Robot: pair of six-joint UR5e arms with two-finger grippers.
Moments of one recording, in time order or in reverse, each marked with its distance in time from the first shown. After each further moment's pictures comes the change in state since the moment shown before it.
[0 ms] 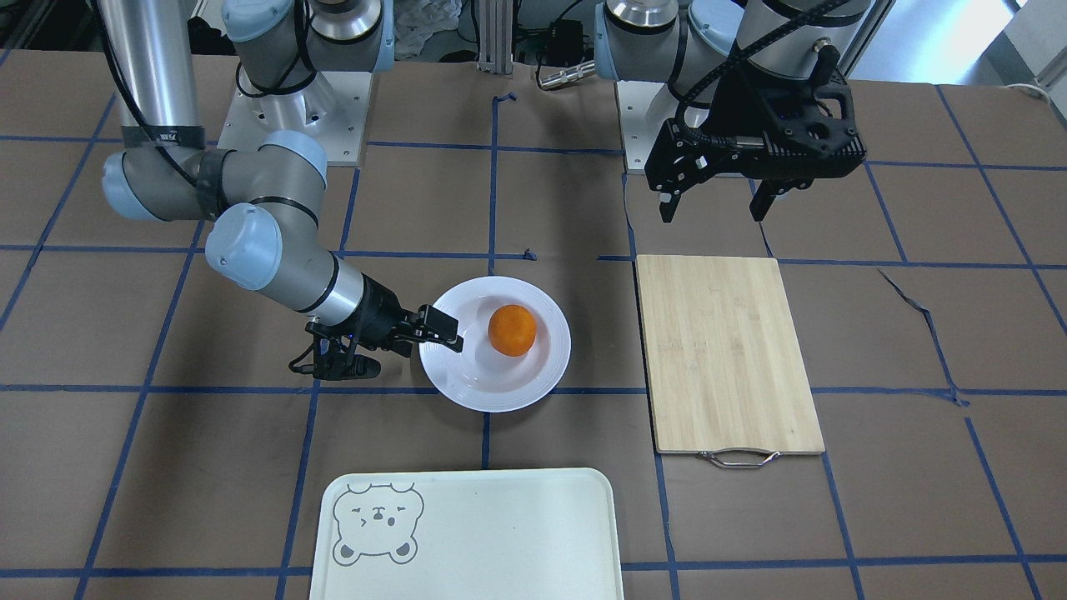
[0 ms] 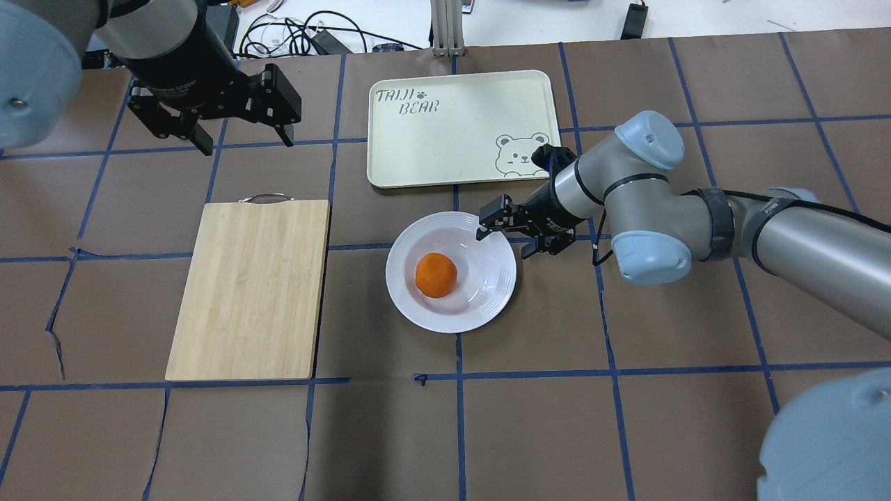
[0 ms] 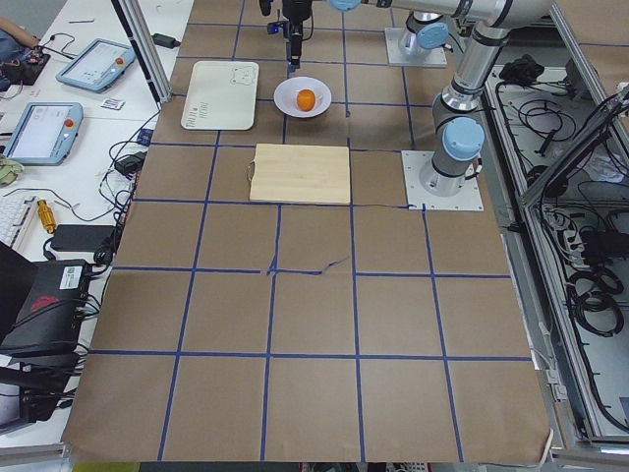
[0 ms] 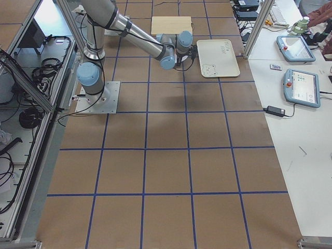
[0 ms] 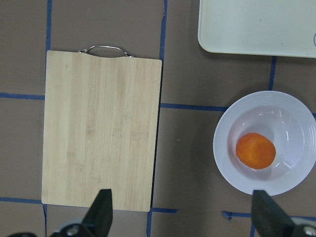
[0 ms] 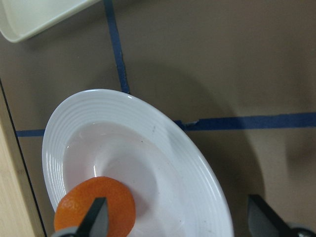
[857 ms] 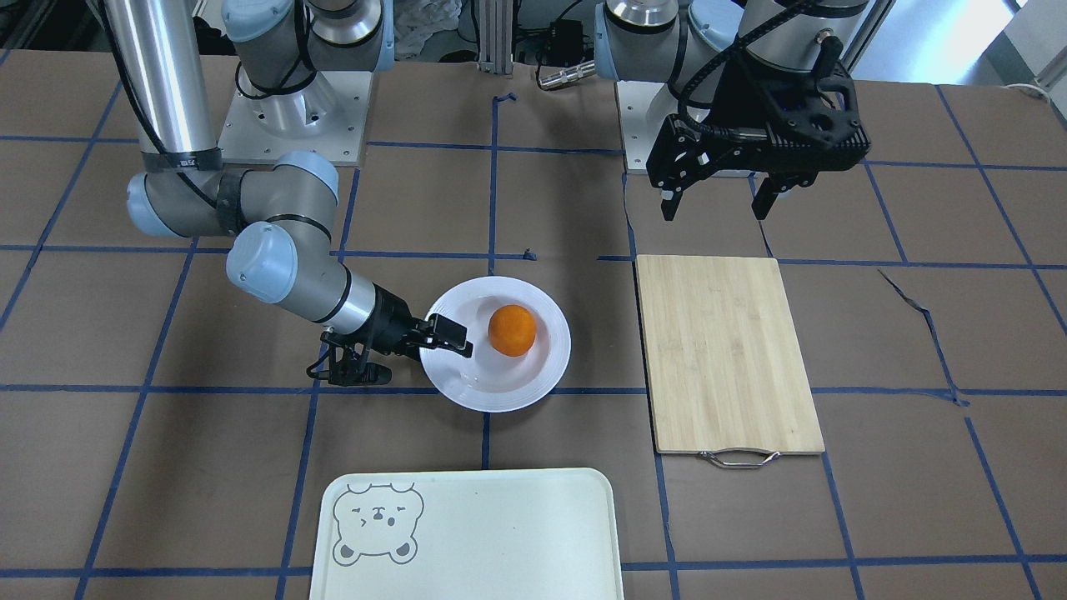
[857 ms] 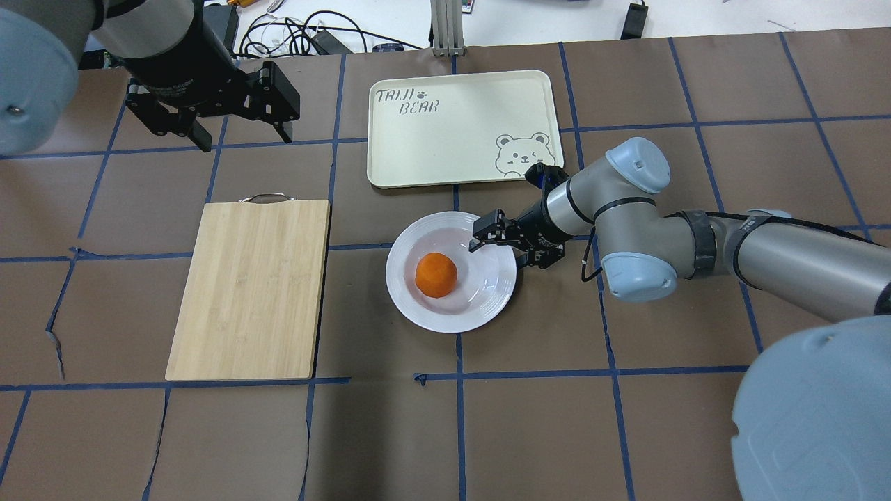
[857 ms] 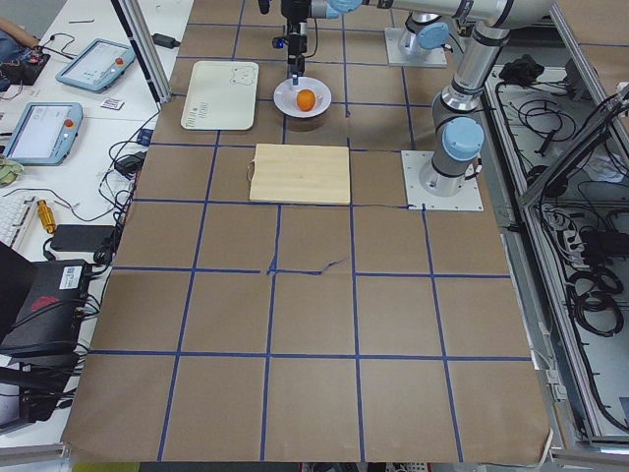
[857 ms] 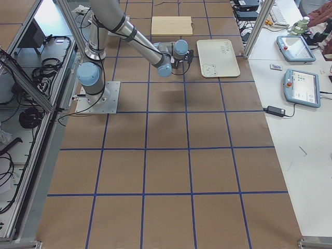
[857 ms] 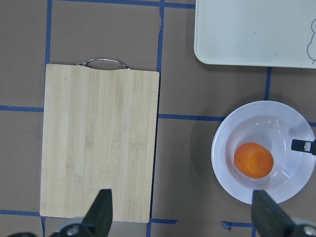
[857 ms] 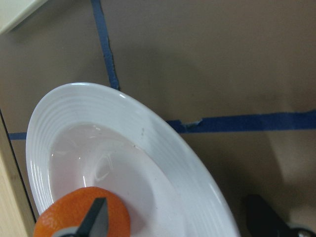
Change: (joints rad) left arm 0.001 0.011 -0.008 0.013 0.000 0.002; right arm 0.012 0.065 0.022 -0.085 0.025 0.044
